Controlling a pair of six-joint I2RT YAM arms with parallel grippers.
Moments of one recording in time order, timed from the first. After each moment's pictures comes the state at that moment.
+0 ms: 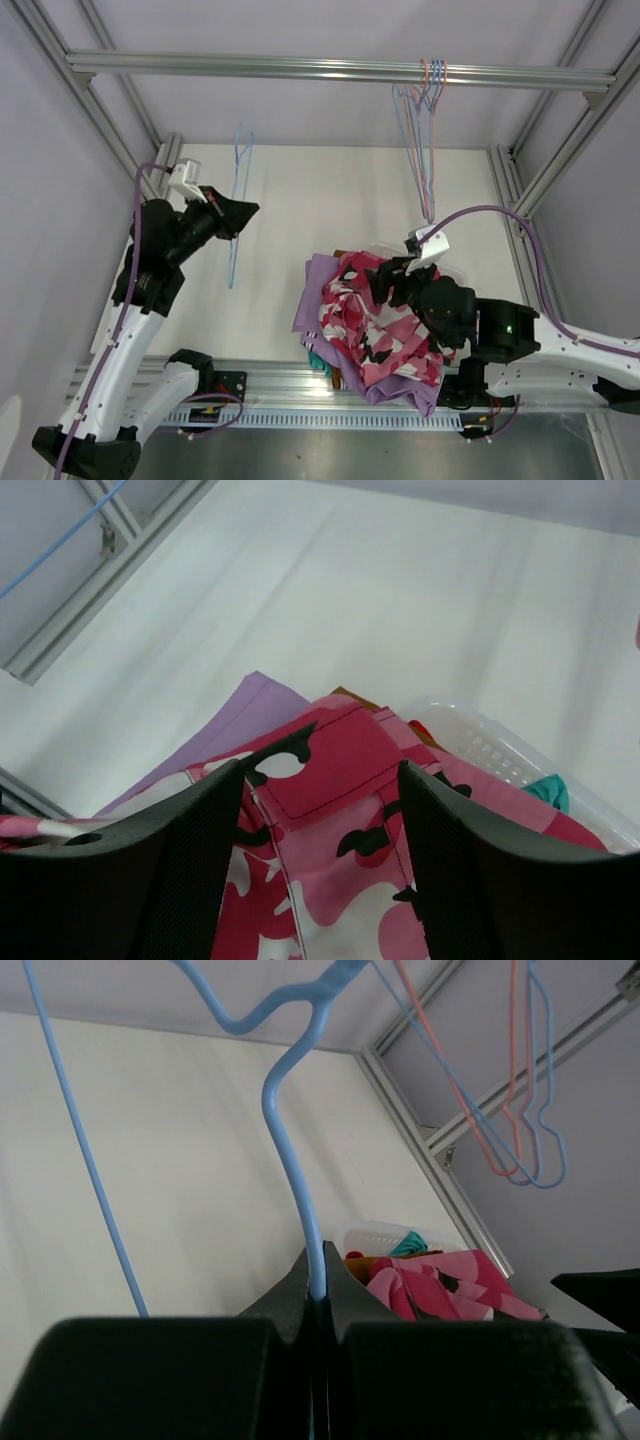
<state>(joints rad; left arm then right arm) -0.24 0.82 0.96 -0.25 0.37 -0.52 1.36 0.81 0.97 -0.46 0.82 0.39</state>
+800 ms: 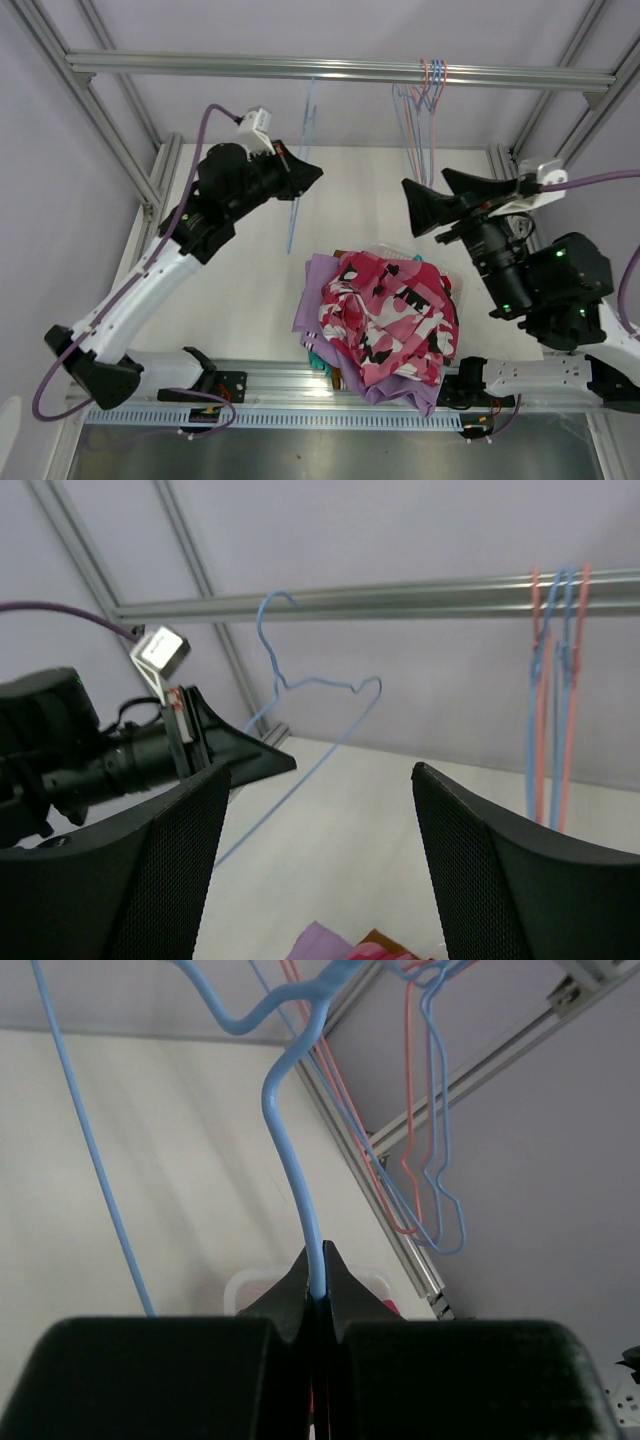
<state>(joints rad) -0.63 1.20 1.41 -0.30 0.08 -0.61 1.35 0.89 1.40 -0.08 0.84 -0.06</state>
